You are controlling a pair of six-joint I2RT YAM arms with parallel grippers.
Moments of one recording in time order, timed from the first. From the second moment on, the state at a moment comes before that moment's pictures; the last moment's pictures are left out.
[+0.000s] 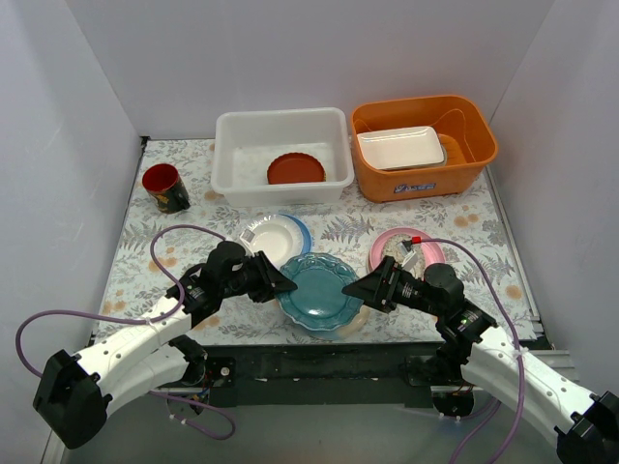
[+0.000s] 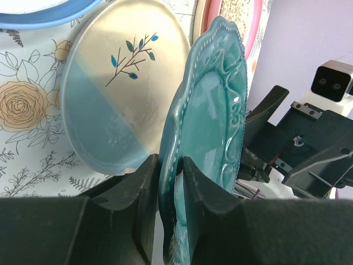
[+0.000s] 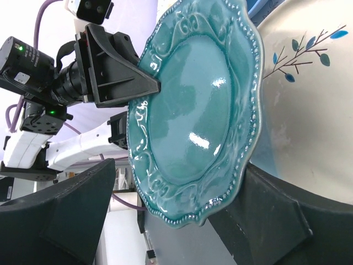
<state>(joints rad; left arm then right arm) -0.67 0.88 0.49 -0.21 0.29 -1.17 0.68 0.55 0.23 0.07 -0.44 1.18</state>
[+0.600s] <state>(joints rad) -0.67 0.88 0.49 -0.22 0.27 -1.17 0.68 0.55 0.23 0.04 -0.44 1.12</state>
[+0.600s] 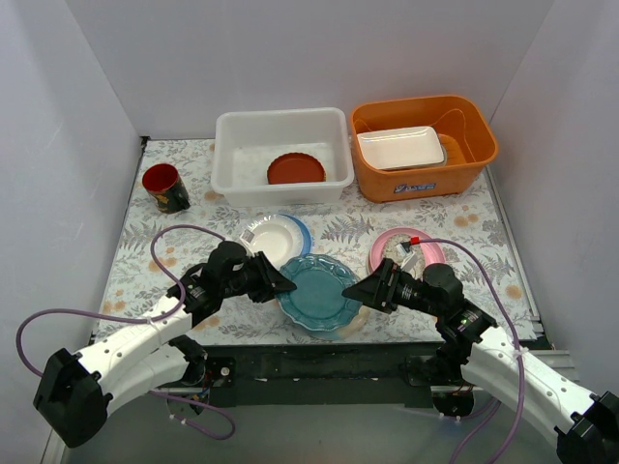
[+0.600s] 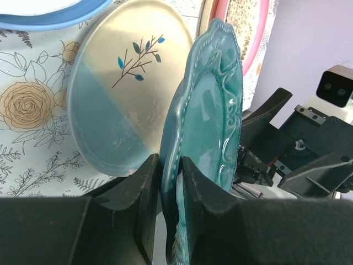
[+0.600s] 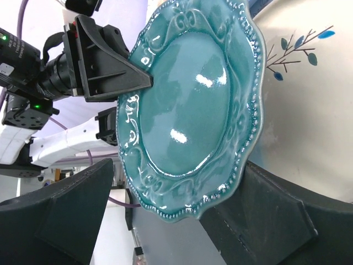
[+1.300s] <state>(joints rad) -0.66 1.27 0.85 -0.30 0.19 -1.03 0.67 0.47 0.21 -0.03 -0.42 1.09</state>
